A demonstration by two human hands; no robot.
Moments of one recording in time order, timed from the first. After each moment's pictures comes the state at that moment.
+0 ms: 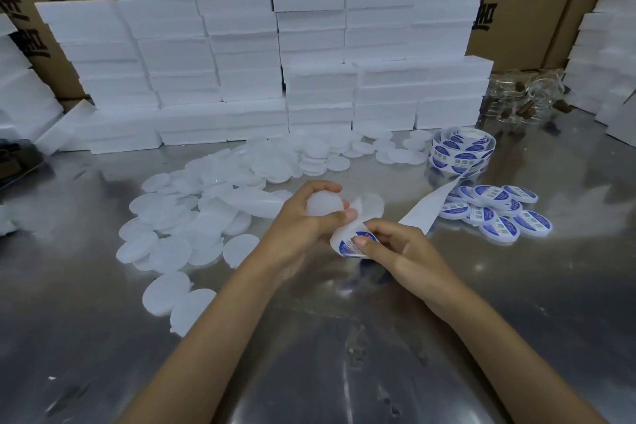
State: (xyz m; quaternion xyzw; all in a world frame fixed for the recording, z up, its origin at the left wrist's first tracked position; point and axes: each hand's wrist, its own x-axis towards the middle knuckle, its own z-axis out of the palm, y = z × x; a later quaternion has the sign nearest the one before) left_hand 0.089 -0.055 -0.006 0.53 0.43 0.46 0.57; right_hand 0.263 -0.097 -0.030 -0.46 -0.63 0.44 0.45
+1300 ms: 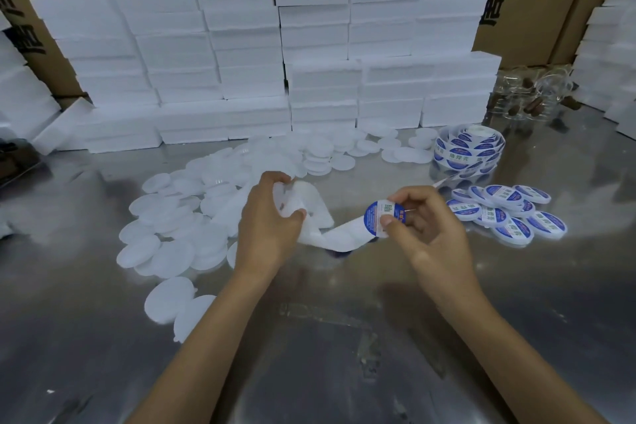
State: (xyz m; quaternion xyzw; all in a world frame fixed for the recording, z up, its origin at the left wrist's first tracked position) left_hand 0.053 -0.036 -0.018 0.62 0.60 0.47 0.19; right_hand 0.249 -0.099 -0.017 -0.41 -0.55 0.32 0.65
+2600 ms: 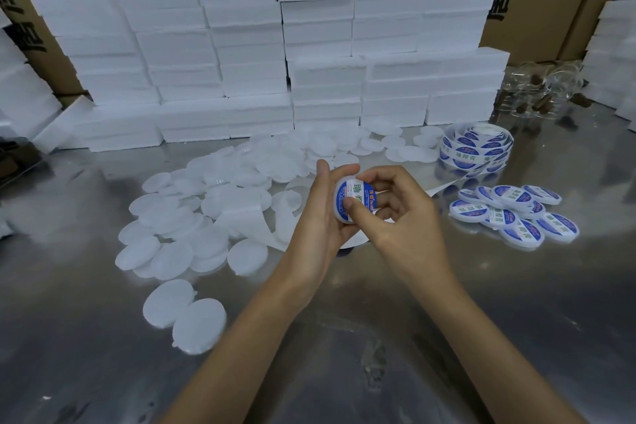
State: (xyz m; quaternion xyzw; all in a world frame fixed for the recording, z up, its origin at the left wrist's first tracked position) left_hand 0.107 -0.076 0.021 0.47 0.36 0.52 0.62; right_hand 0.219 -0.075 -0.001 -0.45 -0.56 0.29 0.63
